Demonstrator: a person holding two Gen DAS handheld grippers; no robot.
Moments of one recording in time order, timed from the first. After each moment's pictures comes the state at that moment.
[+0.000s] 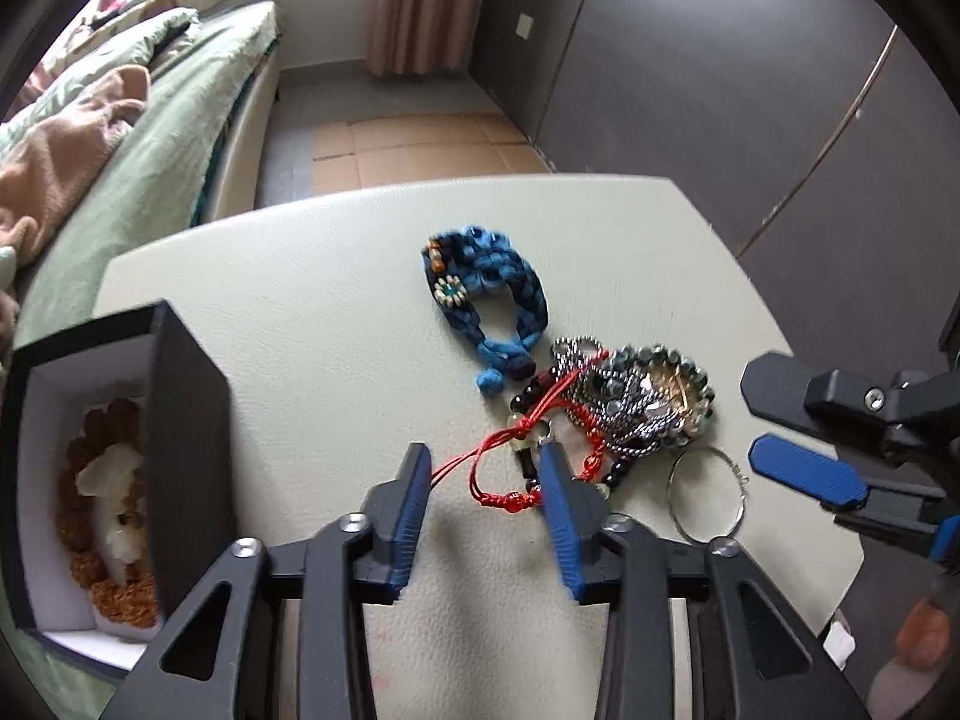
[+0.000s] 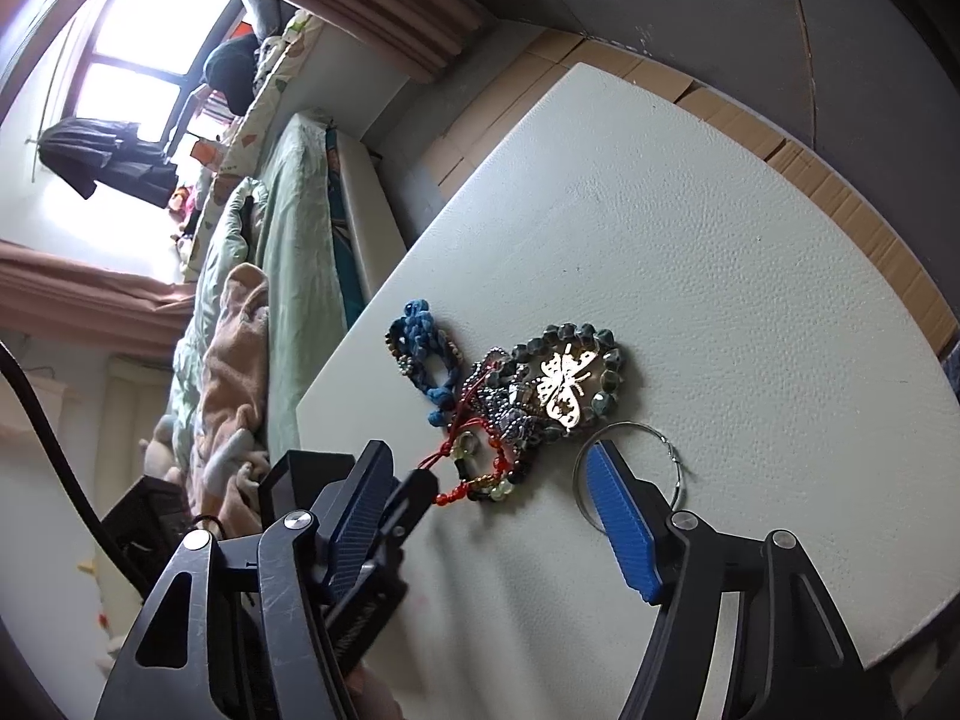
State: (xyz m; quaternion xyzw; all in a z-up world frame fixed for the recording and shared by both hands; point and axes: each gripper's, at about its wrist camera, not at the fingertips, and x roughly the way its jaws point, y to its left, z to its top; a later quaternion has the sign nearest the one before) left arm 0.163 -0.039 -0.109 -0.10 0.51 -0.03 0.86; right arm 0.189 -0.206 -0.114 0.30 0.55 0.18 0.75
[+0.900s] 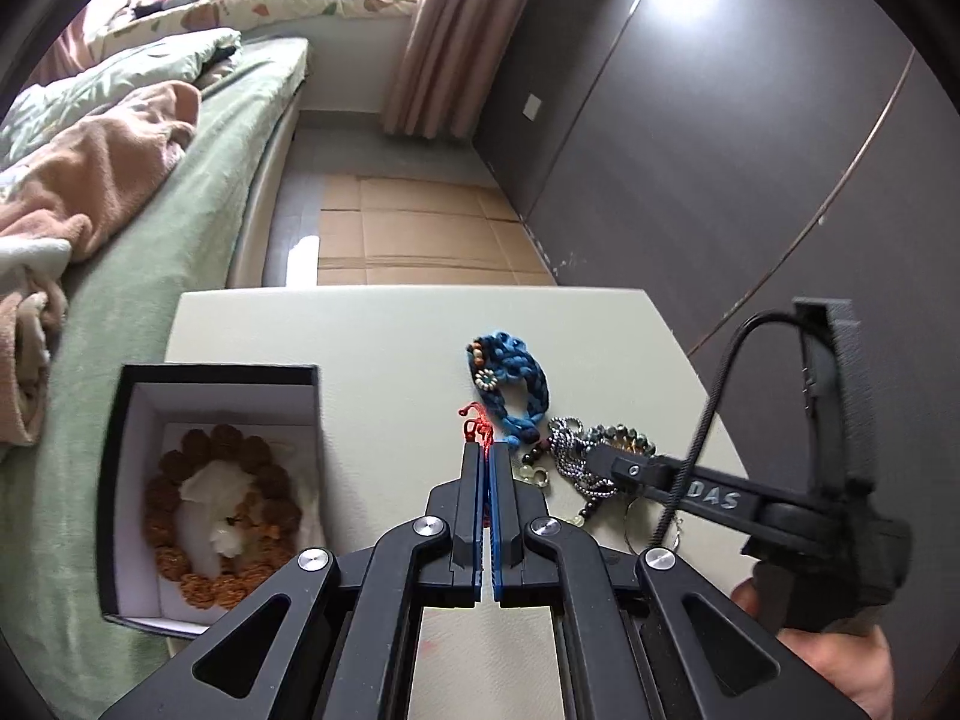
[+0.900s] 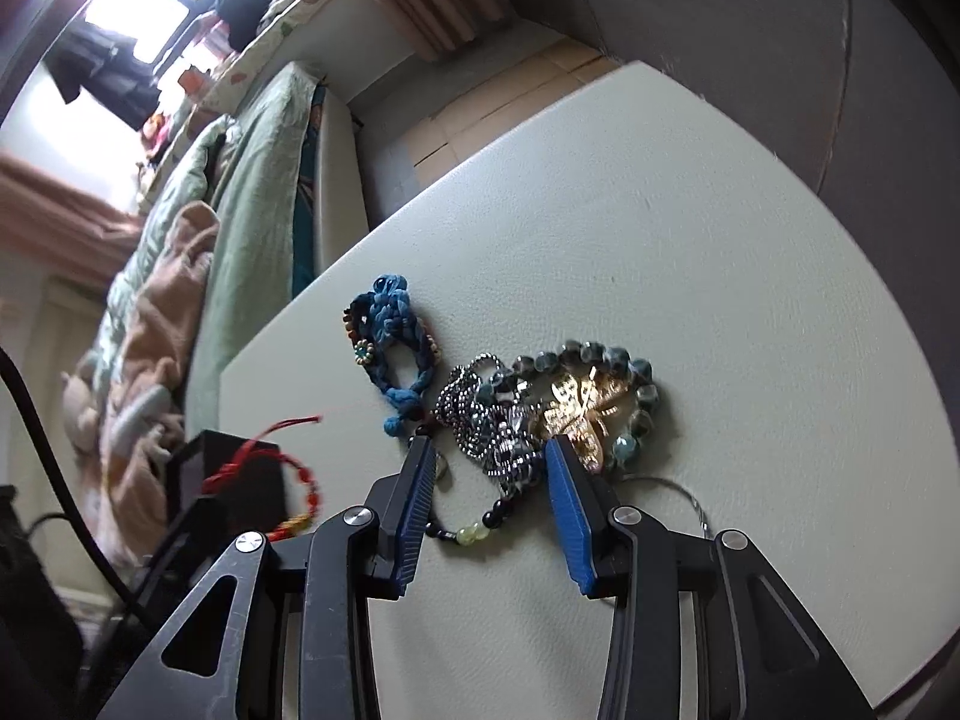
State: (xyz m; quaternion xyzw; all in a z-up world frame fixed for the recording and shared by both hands) left arm 0.120 0.012 -0.045 -0.17 0.42 -0.04 0.89; right arm 0.204 -0.166 -0.121 0.17 0.56 0.16 0.80
